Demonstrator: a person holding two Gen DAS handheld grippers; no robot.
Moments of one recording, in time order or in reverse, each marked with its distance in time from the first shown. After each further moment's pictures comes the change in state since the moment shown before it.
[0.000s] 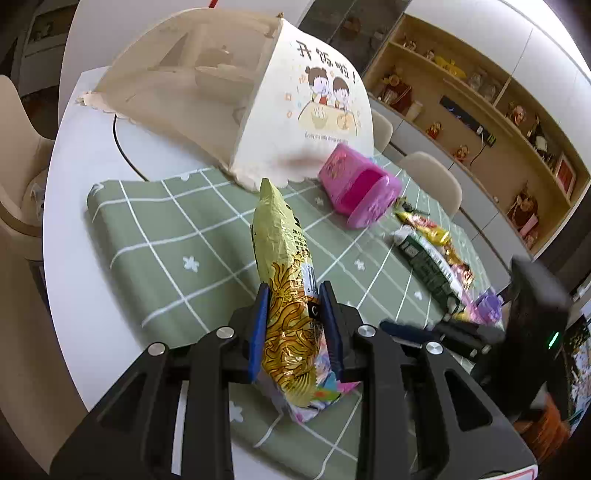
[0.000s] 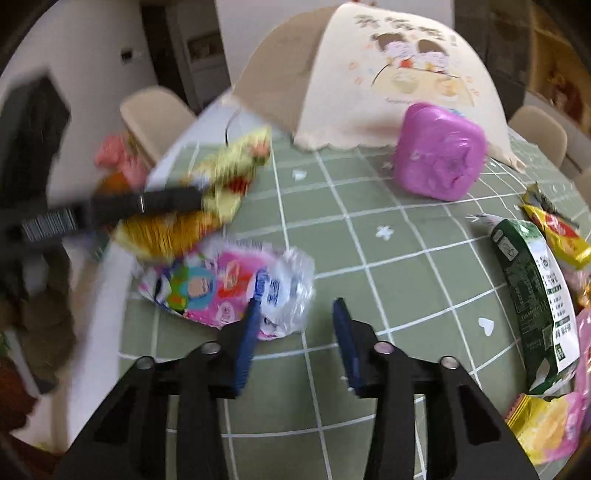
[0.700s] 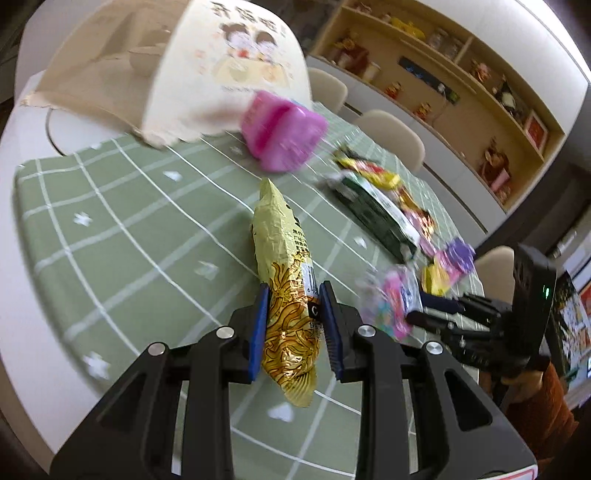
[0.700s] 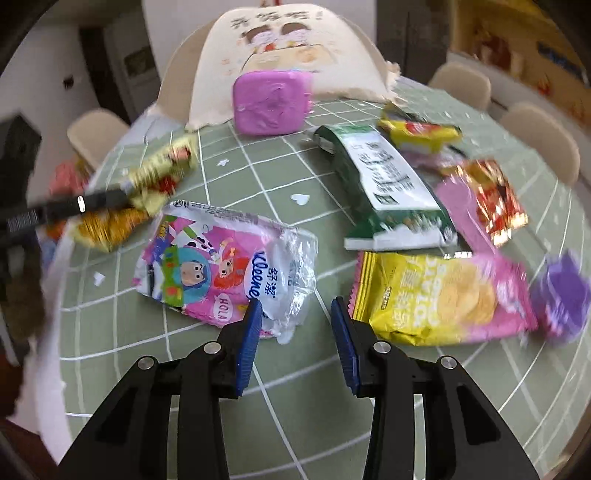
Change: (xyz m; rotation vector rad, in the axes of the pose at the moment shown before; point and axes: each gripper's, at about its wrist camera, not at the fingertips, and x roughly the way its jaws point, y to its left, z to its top) left arm 0.027 -0.069 -0.042 0.125 0.131 -0.115; right arm -0.074 -0.106 -0.088 0.264 -0.009 -0.097
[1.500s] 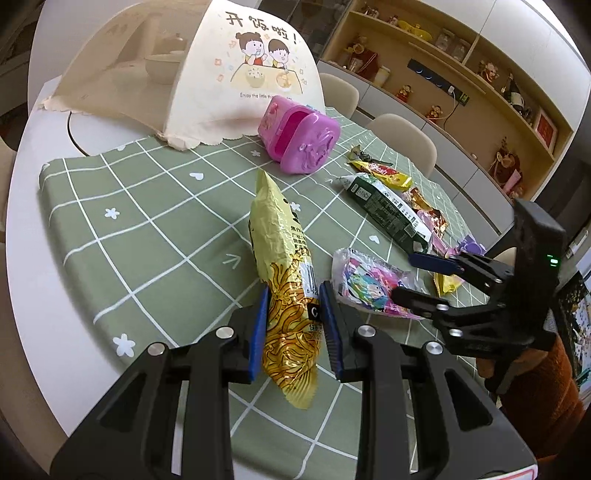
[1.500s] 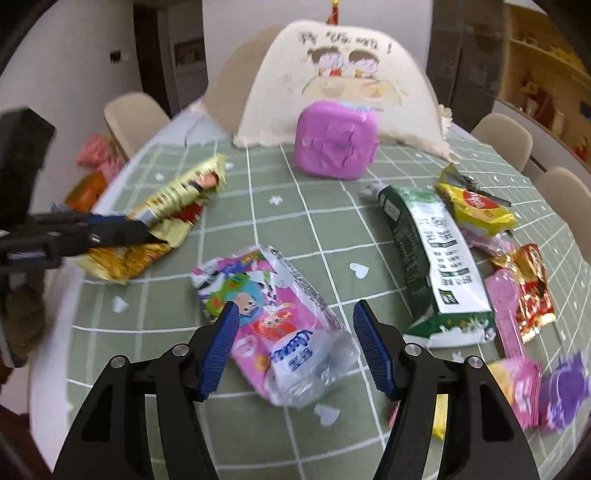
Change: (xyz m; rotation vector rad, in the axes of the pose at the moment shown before) left arm -0.015 0.008 -0.007 -0.009 -0.031 0.068; right arm 0.024 0.051 0.038 -0.256 -0.026 0.015
